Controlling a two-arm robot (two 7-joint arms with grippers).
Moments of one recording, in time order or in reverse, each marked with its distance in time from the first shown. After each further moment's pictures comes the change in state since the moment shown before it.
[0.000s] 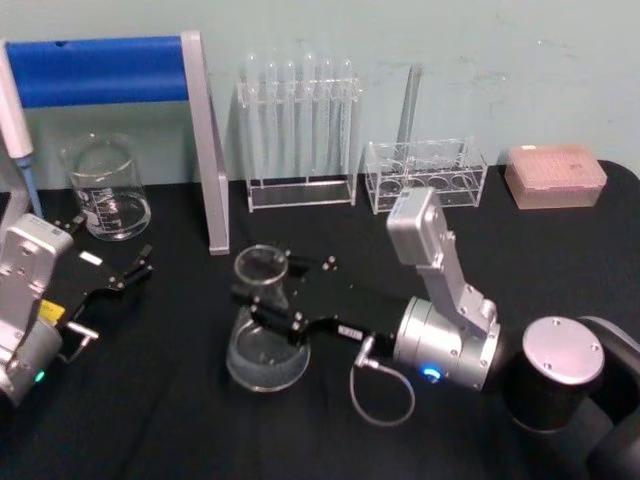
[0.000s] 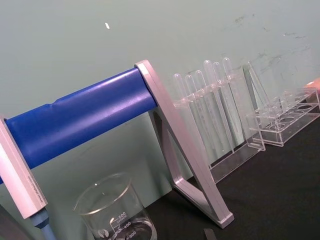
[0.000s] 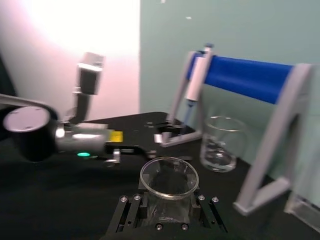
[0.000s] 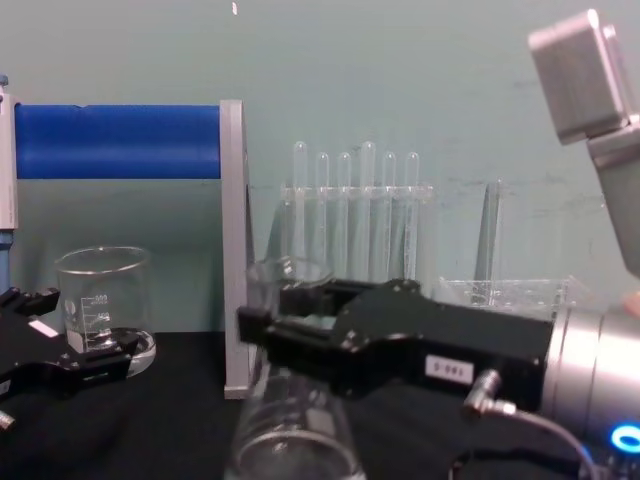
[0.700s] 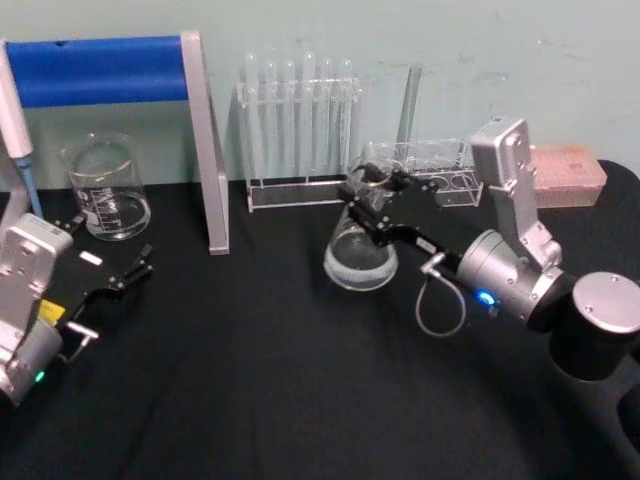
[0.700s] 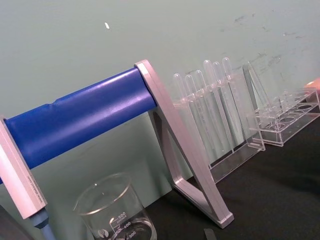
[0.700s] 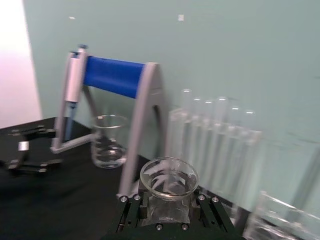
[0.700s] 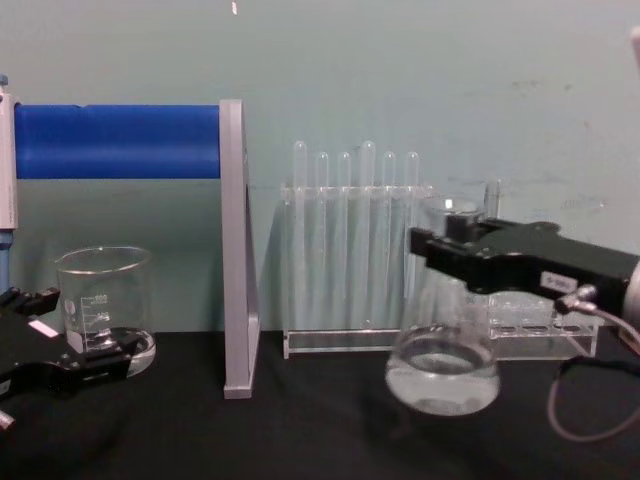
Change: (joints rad) left arm 0.000 0.000 0.000 0.000 0.000 0.000 0.000; right arm 0.053 -0.028 0.170 0.138 -0.035 -0.017 -0.179
